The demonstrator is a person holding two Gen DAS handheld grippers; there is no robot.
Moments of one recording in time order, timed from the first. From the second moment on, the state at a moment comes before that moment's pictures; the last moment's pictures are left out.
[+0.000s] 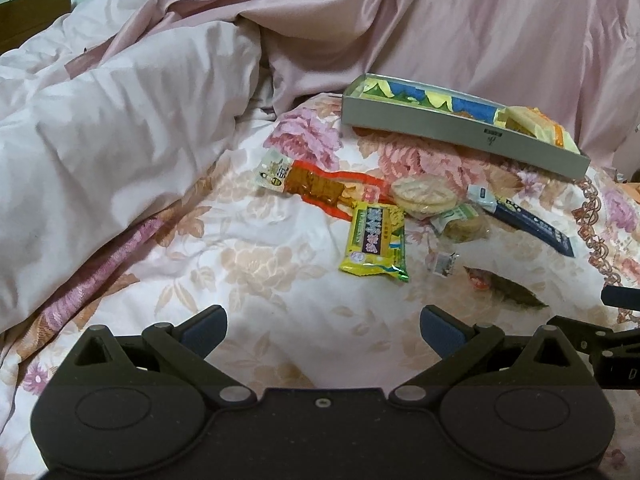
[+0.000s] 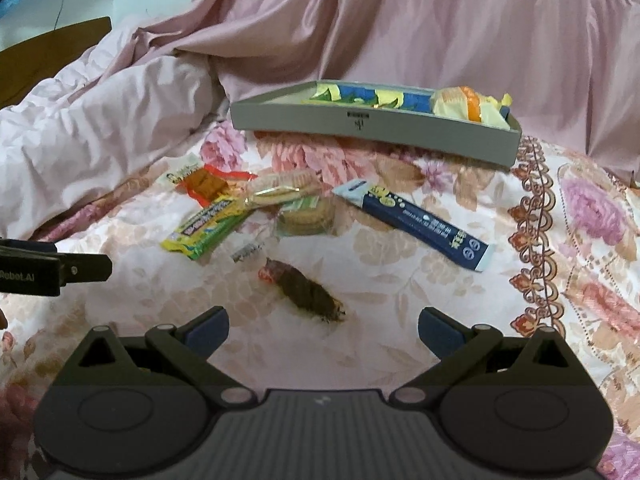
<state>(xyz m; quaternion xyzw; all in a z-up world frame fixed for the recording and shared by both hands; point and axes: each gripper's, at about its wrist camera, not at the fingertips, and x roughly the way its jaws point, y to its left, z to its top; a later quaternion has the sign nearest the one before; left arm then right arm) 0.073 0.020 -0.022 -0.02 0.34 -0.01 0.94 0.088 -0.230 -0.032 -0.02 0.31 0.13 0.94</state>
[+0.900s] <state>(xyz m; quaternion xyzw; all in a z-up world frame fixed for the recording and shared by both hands) 0.131 -0.002 -0.050 0.06 0.34 -0.03 0.94 0.129 -0.223 -0.062 -0.07 0.30 0.18 0.93</state>
